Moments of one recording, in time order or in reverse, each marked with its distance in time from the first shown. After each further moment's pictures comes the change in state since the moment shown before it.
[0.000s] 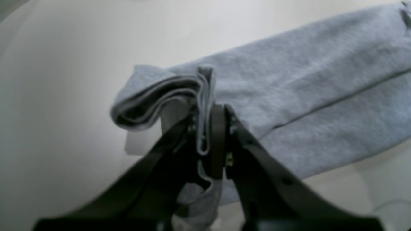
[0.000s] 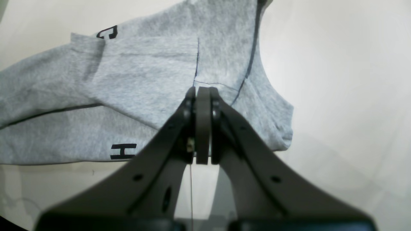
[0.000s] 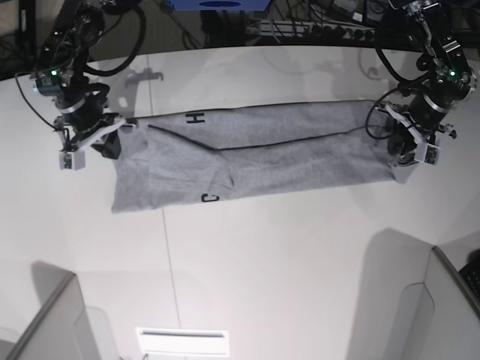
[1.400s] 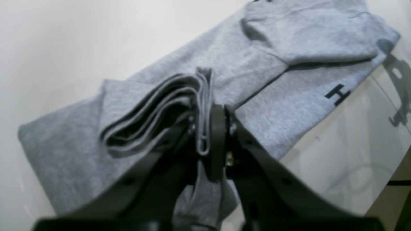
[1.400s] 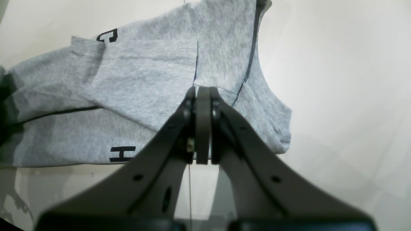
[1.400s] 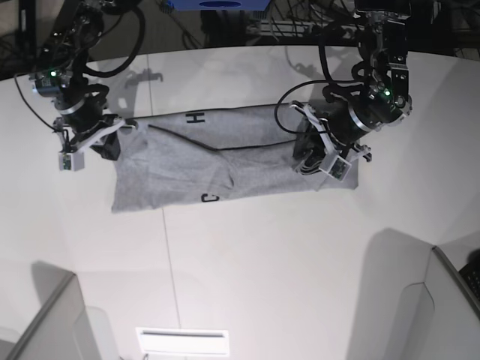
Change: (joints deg) left arm -4.3 1.9 28.8 1.8 -0.1 7.8 0.1; right arm 0.3 0.1 0.0 0.0 0.0 0.0 0.0
